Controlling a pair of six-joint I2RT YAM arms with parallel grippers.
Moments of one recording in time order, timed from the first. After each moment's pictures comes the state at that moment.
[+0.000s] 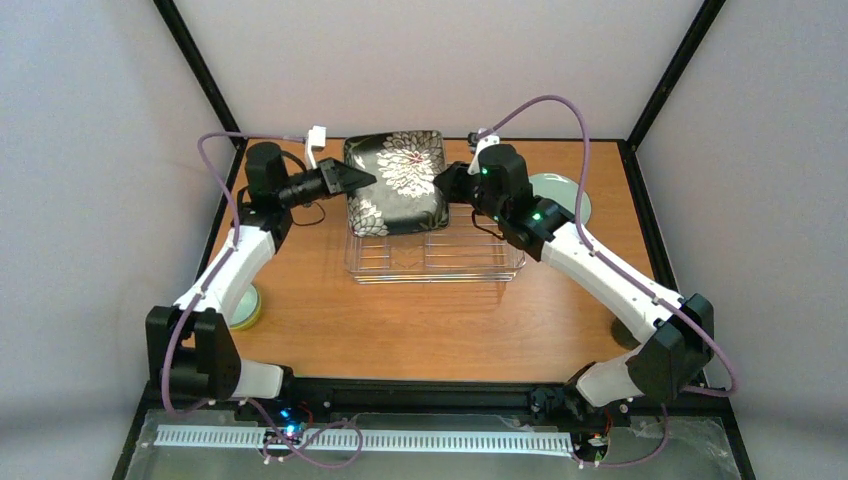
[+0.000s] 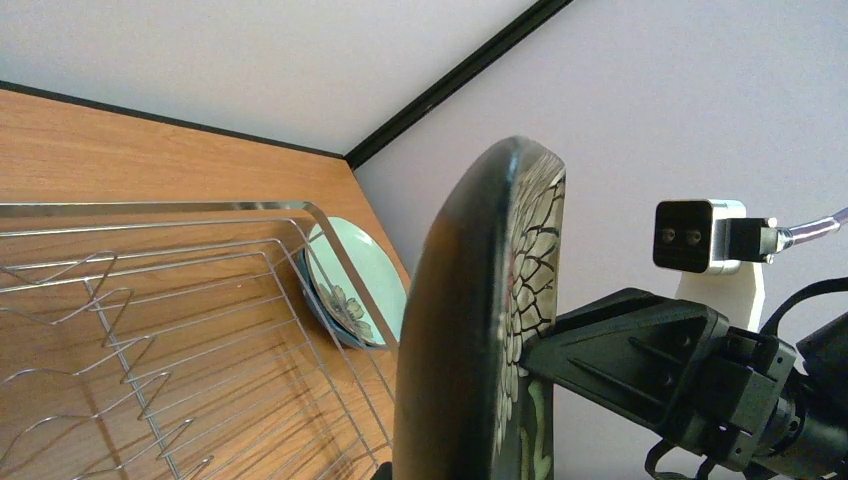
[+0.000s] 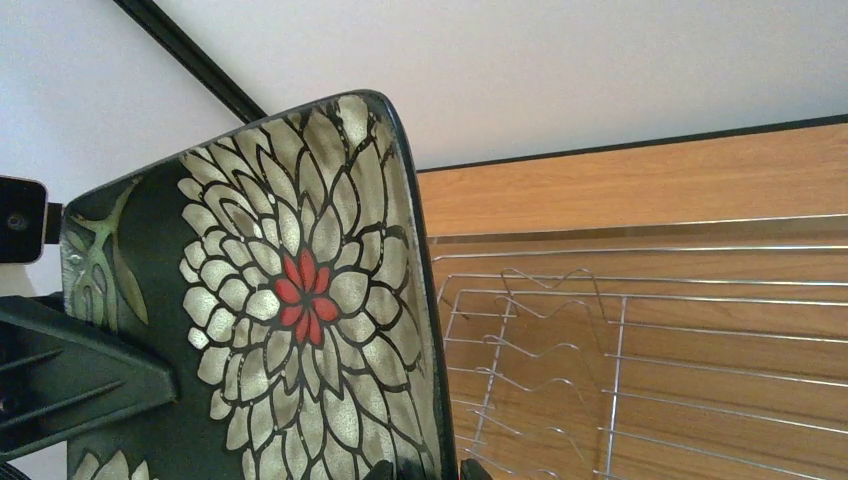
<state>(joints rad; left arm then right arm) -0.11 1.36 1.04 0.16 0.91 -0.78 0.68 1.43 1.32 -0.22 0.05 0.57</state>
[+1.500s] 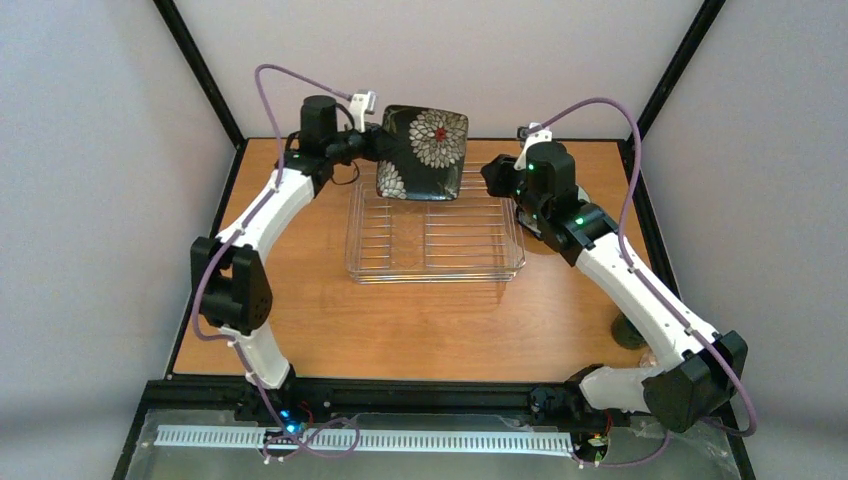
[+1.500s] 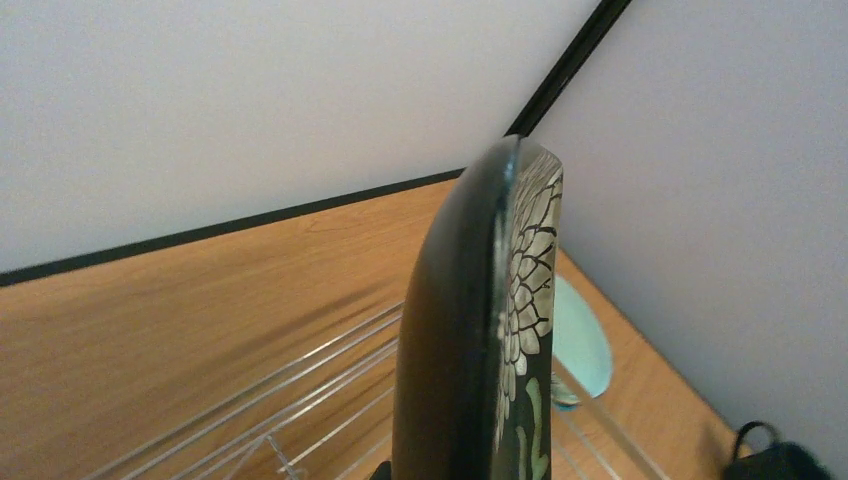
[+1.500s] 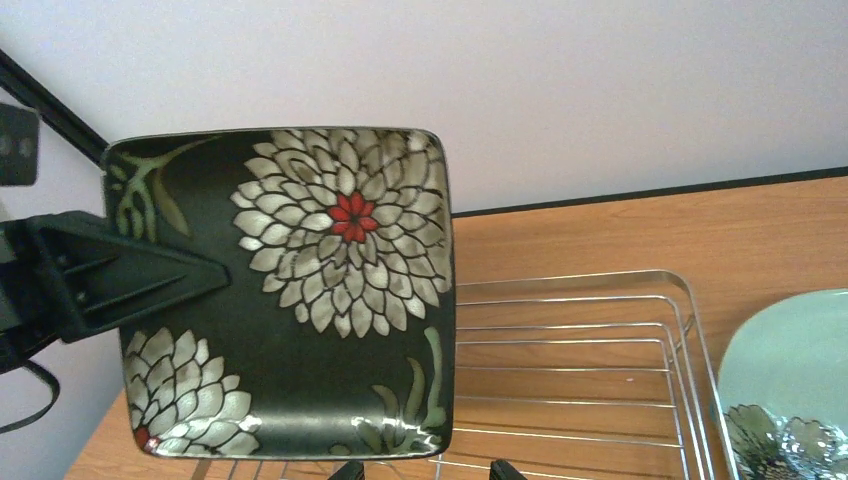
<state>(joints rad) -0.25 1.74 1.53 -0.11 0.63 -0.32 0.51 1.28 1.27 -0.31 0.11 0.45</state>
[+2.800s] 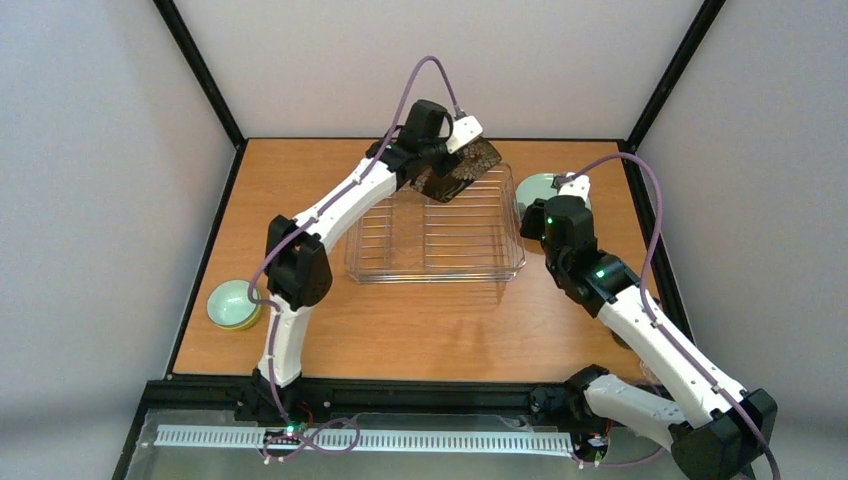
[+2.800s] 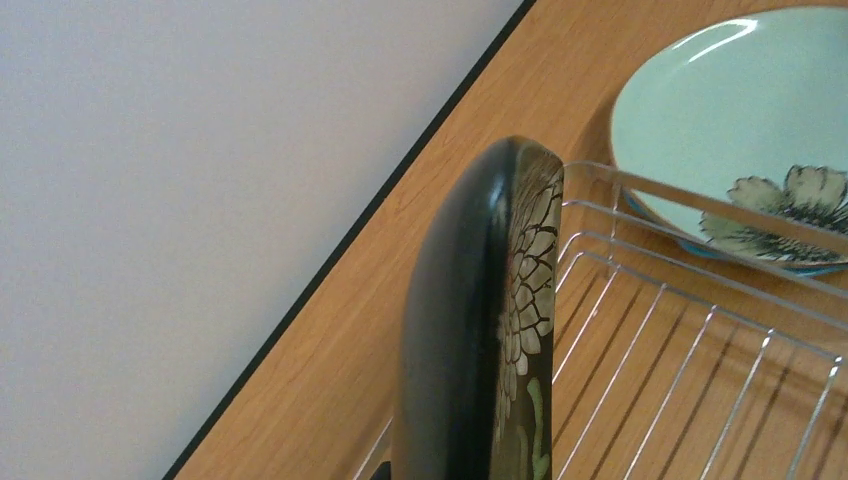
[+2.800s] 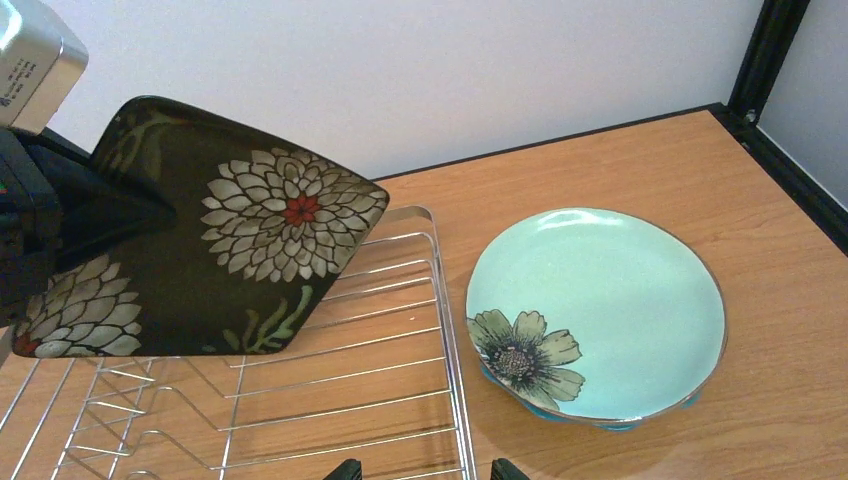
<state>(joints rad) -0.61 2.12 2.07 -0.49 0.02 0.44 0.50 0.99 0.92 -0.35 0.45 0.42</state>
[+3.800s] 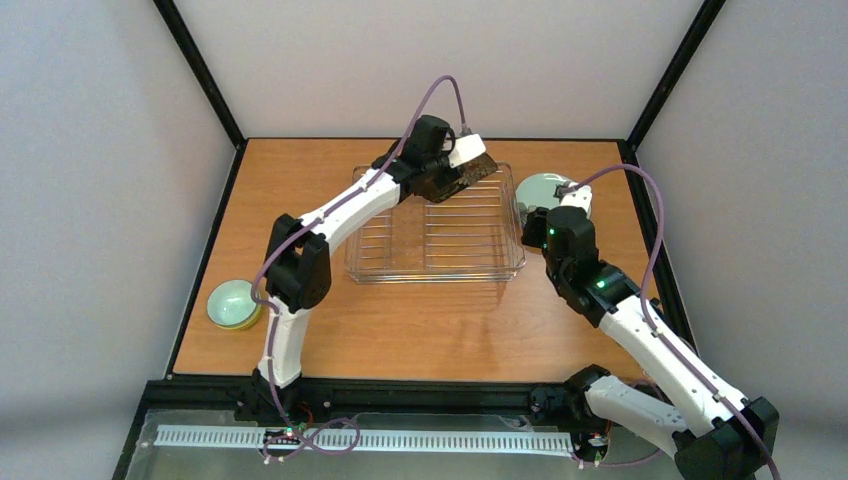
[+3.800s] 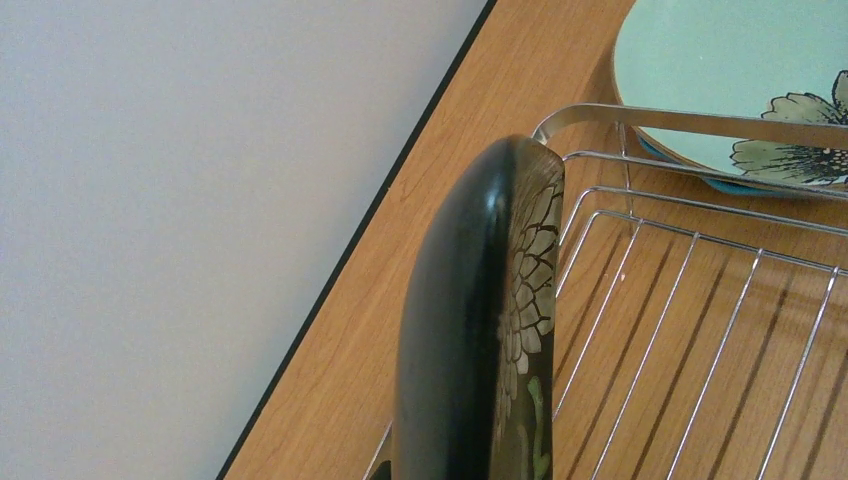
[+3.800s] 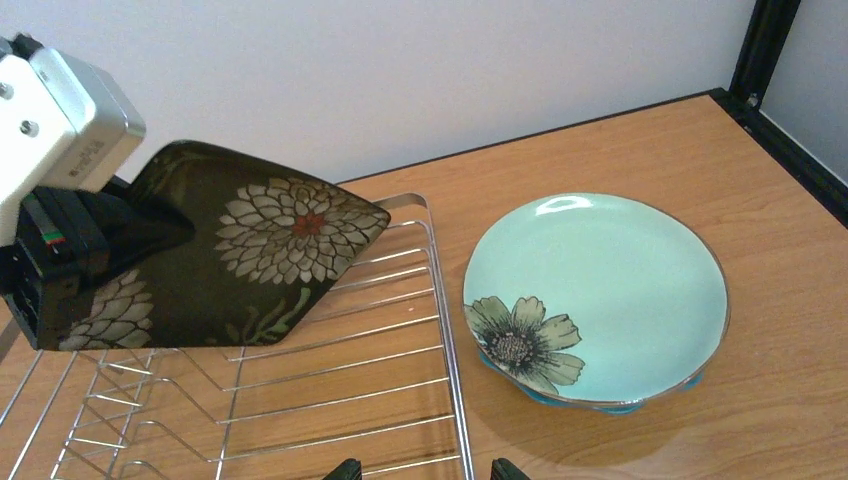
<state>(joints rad) -0.64 2.11 1.92 -0.35 -0.04 0.60 0.50 0.93 0.83 -0.30 0.45 0.44</state>
